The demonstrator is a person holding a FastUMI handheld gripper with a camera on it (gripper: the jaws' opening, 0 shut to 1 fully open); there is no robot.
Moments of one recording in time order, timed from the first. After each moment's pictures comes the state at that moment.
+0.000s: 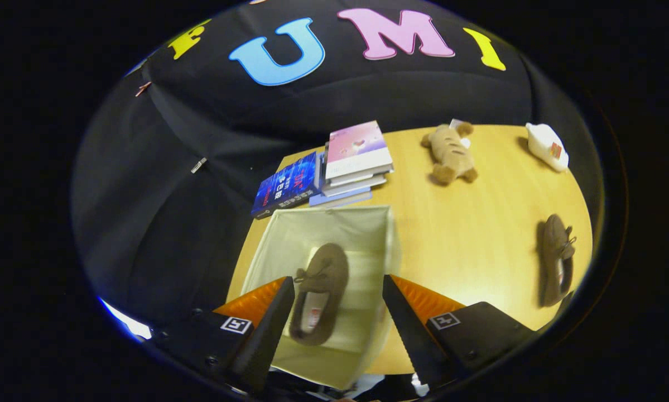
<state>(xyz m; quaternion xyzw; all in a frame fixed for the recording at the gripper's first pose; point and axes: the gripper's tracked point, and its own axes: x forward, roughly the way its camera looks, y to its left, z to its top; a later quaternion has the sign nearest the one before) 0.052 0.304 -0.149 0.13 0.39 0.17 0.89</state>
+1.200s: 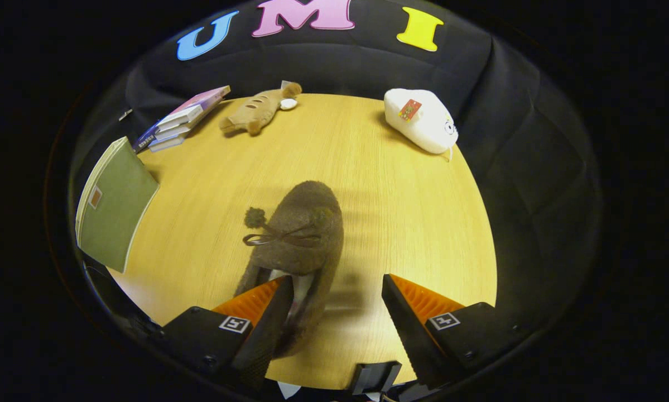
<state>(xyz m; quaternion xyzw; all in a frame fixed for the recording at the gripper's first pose) 0.064 -0.123 -0.320 -0.04 0.47 0.07 0.88</state>
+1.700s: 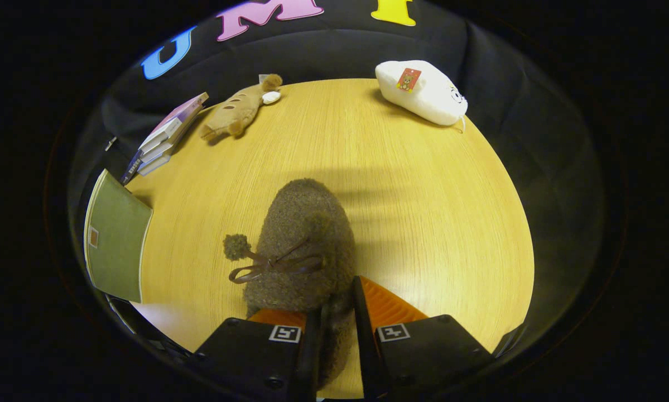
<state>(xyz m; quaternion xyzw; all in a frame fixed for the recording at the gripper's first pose) 0.083 -0.108 -0.346 0.02 0.49 0.05 0.87</state>
